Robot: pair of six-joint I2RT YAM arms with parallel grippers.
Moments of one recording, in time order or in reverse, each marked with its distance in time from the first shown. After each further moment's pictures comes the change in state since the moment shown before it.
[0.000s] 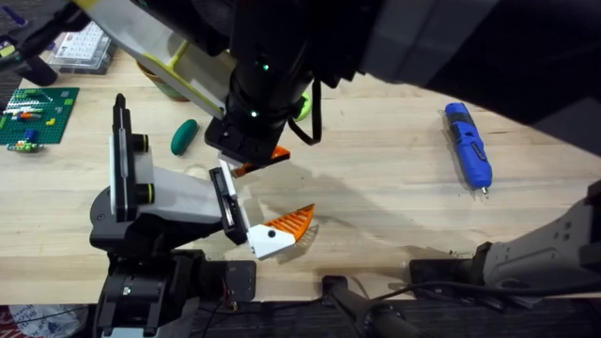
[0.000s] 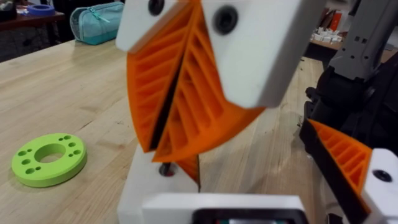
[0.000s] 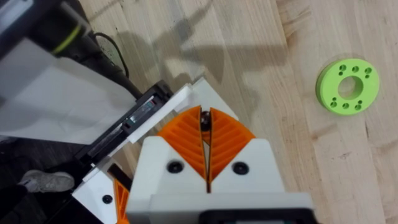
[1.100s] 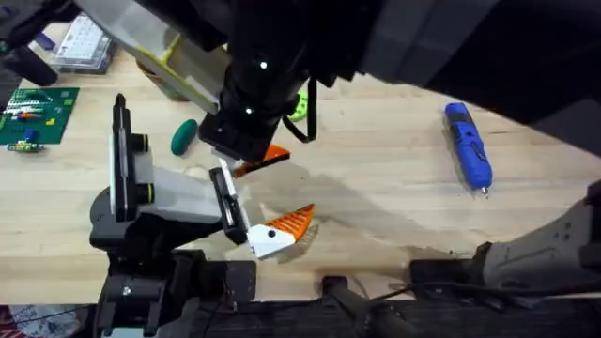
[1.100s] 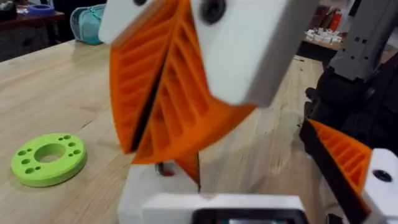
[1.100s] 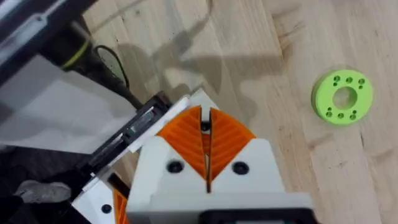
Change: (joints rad) left arm 0.000 0.000 0.000 0.002 0.000 -0.003; right arm 0.000 0.000 0.000 0.043 0.000 -0.001
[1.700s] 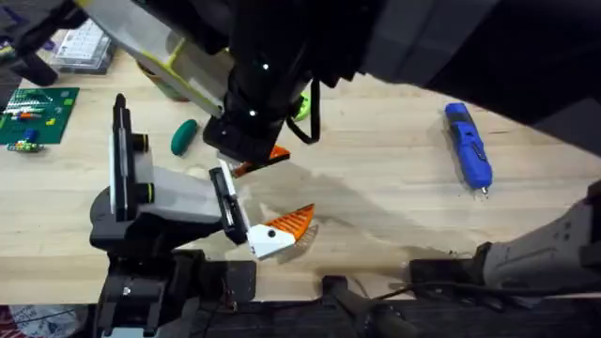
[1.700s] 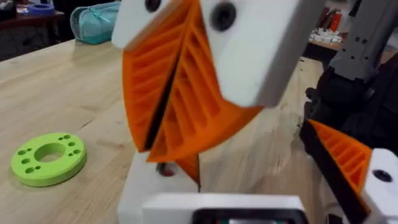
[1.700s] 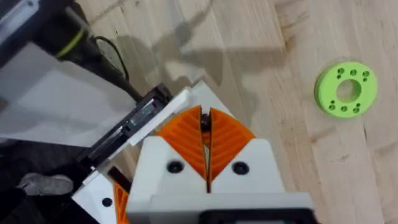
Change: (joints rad) left arm 0.000 0.000 0.000 0.000 0.000 -0.002; right arm 0.000 0.000 0.000 -0.030 0.000 0.000
